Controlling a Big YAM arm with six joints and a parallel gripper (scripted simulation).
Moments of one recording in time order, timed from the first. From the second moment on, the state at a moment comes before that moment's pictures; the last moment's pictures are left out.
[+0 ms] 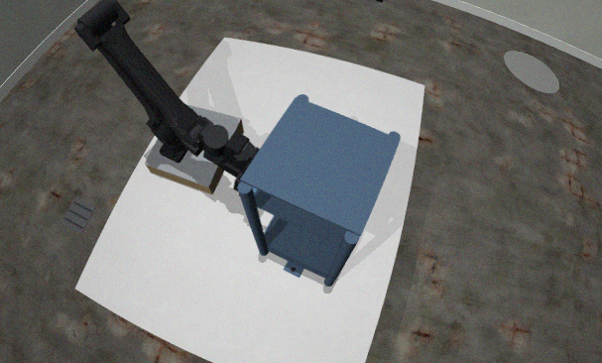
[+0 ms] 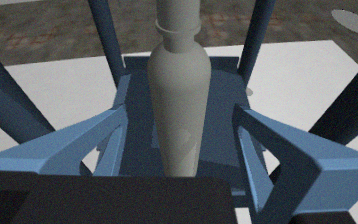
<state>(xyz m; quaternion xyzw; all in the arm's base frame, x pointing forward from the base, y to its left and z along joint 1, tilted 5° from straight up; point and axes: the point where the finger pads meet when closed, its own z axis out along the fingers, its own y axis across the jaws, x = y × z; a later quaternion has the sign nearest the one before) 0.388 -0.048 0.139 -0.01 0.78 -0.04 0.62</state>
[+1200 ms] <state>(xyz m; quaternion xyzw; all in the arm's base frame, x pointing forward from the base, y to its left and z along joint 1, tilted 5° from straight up) 0.327 -0.047 0.137 -0.01 0.79 -0.04 0.62</state>
